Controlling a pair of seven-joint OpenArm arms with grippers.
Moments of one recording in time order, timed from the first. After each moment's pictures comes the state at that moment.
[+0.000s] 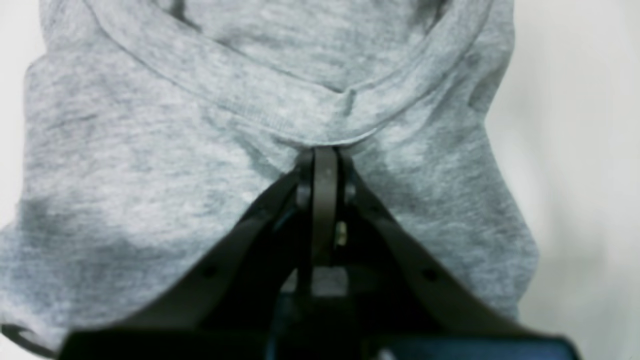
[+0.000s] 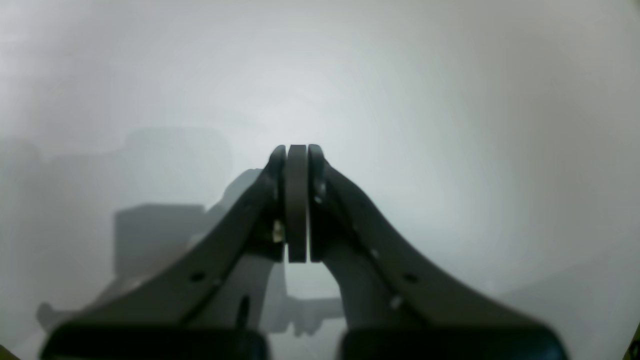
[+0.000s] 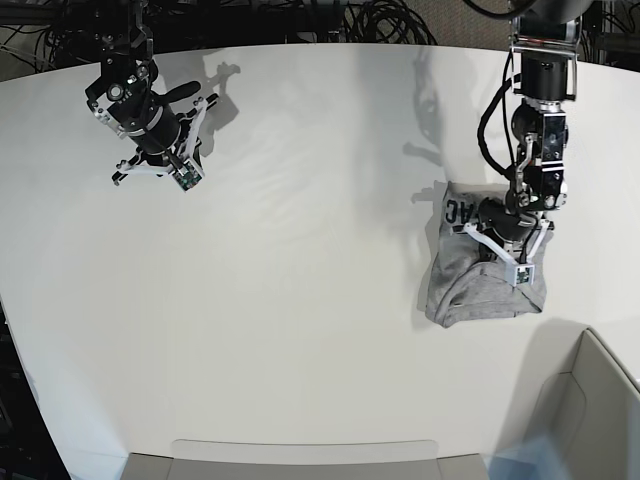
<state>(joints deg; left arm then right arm) -5.6 -22.3 -0.4 68.9 -24.8 -4.0 33.5 -18.1 14.0 3.6 111.9 -1.4 34.3 -46.2</state>
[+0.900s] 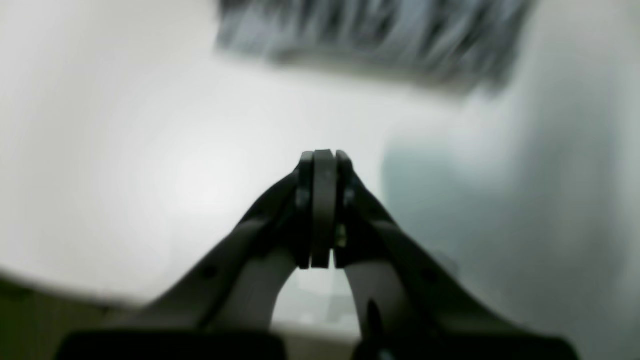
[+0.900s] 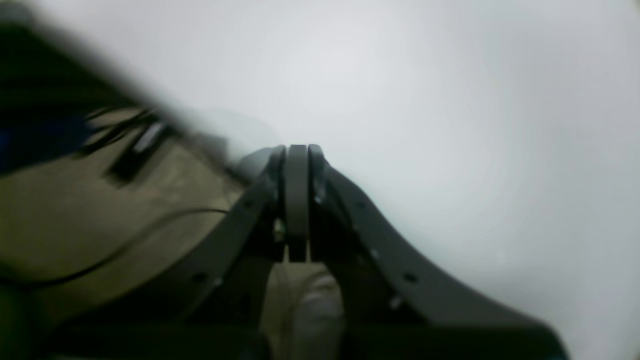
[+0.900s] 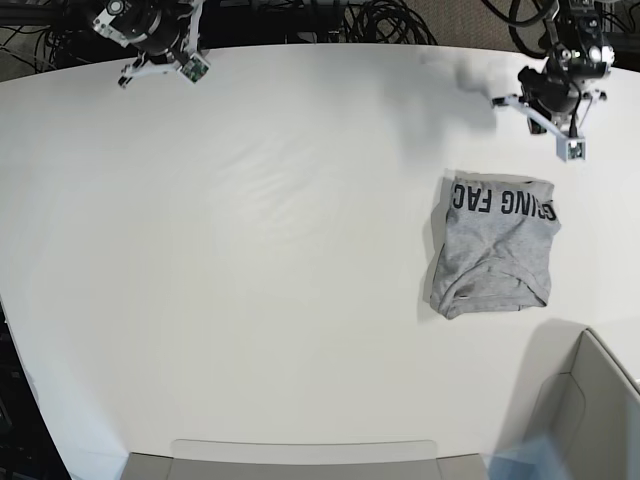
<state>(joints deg) 33.3 -15.8 -24.7 117.5 -23.1 -2.4 59.1 -44.7 19.3 3.2 120.1 -1.3 34.3 -45.0</state>
